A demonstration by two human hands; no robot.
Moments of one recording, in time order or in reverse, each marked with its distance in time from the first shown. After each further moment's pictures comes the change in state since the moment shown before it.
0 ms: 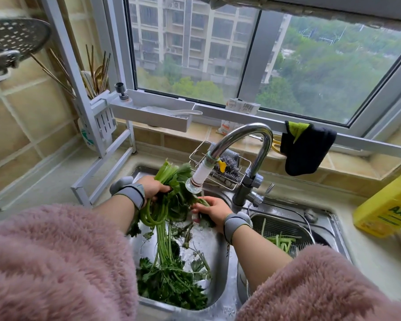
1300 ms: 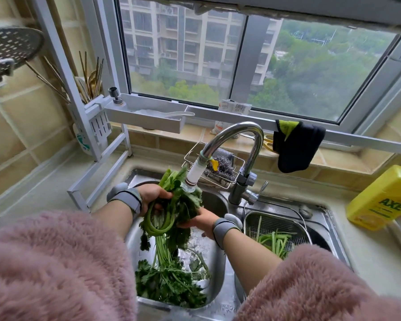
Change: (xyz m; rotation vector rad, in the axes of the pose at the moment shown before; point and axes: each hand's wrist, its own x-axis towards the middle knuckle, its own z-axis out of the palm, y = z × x) left_hand -0.046 0.015 0.017 -0.210 -0.246 -0.167; right_hand -0.019 0.000 0.013 -0.406 -0.153 0.107
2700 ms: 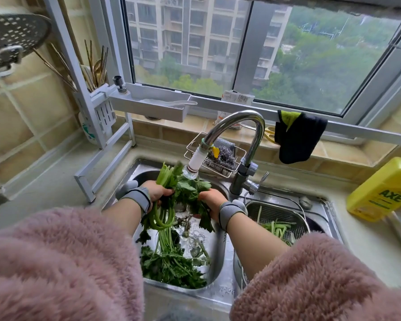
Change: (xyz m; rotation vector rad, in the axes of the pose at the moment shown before) left_hand 0.023 -0.032 0.006 0.031 0.260 0.089; right_hand 0.007 -0.003 -0.009 0.400 0.242 0.108
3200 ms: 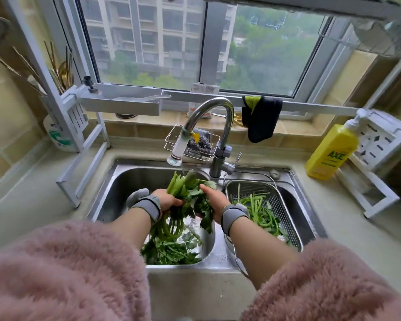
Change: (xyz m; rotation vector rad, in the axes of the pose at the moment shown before) left_hand -0.034 -0.026 0.037 0.217 -0.260 0.090; right_hand -0.033 0.060 -0.022 0.127 0.240 0.016
